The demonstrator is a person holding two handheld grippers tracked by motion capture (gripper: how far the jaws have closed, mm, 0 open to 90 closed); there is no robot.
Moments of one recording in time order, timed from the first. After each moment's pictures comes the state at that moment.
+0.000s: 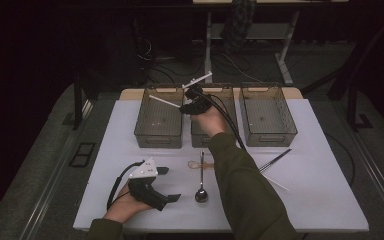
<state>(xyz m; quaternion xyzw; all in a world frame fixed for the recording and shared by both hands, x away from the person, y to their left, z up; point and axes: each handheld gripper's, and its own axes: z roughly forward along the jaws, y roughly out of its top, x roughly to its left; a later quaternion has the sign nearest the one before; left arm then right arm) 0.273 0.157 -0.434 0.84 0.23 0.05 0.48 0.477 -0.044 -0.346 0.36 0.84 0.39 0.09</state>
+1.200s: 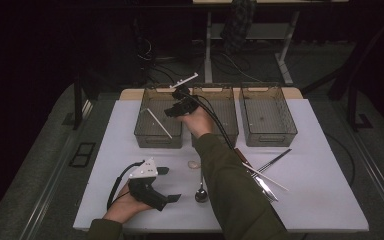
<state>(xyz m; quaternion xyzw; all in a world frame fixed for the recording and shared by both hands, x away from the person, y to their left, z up) 0.274 0.157 -0.434 0.84 0.22 0.05 0.48 0.487 -0.008 -0.357 0.36 0.84 0.39 0.08</state>
